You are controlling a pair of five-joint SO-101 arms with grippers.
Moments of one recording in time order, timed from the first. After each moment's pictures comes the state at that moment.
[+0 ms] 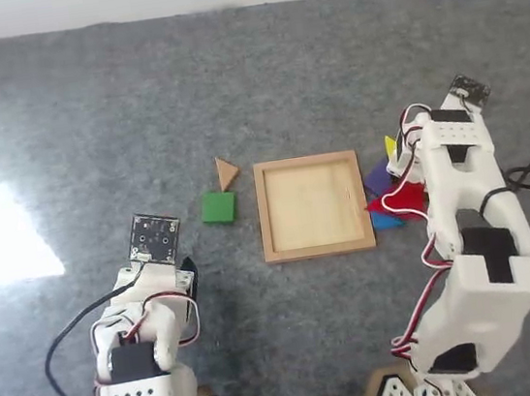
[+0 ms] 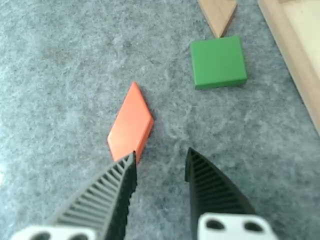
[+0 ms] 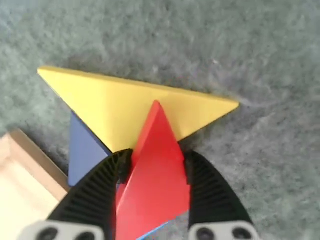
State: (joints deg) left arm -9.7 -90.0 97.3 55.3 -10.4; right arm 4.1 15.7 15.3 60.0 -29.2
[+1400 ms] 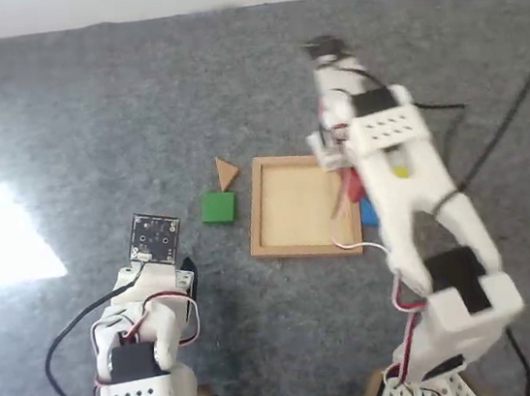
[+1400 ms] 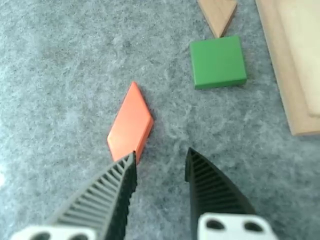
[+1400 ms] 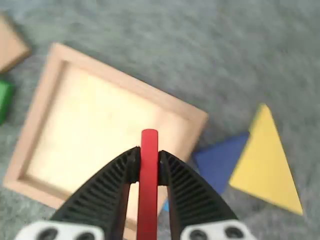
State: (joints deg) left arm -9.7 -90.0 97.3 55.3 -10.4; right arm -17.3 9.4 1.4 69.4 6.8
